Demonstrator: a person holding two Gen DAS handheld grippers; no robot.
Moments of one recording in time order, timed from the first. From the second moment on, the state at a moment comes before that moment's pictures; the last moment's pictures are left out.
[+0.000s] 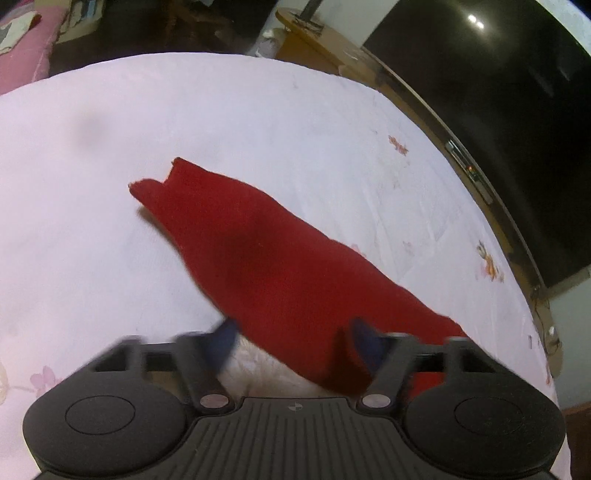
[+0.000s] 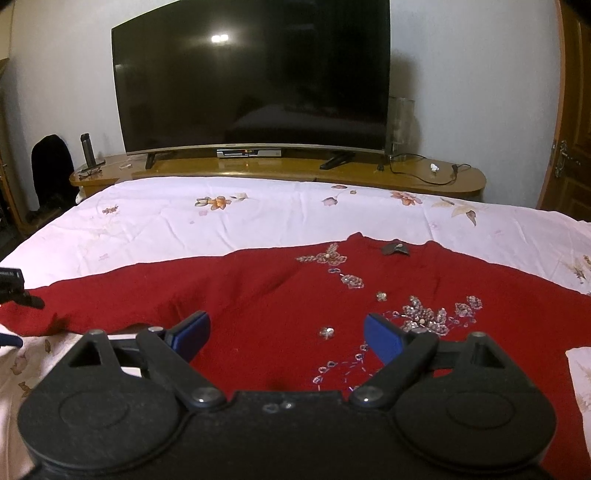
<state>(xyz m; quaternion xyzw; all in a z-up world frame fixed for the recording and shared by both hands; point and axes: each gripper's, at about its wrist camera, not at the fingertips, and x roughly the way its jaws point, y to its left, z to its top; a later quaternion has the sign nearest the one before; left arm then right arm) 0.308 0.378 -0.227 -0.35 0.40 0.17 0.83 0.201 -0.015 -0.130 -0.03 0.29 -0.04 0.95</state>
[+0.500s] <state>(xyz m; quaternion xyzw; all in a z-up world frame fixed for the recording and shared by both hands) 0.329 0.309 -0.161 -0.22 0.31 0.08 0.92 0.189 -0.030 -0.123 -0.02 0.29 -0.07 0.95</state>
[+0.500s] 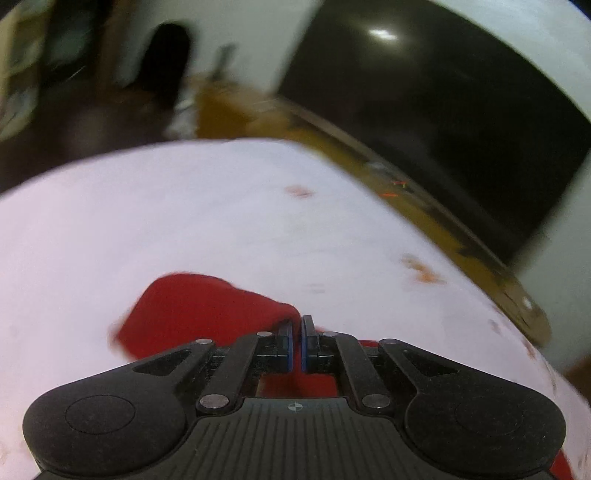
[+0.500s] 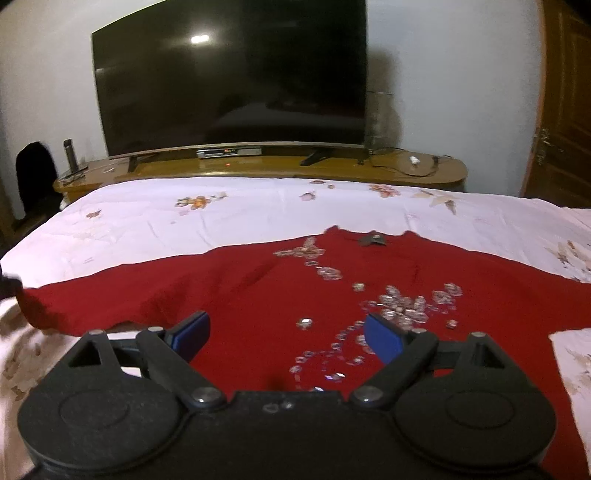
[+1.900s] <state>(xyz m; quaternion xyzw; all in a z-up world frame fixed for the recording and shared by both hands) 0.332 0.103 -0.210 -0.05 0.45 -0.05 0.89 0.233 -0.173 -0.167 0.11 0.40 0.00 0.91</state>
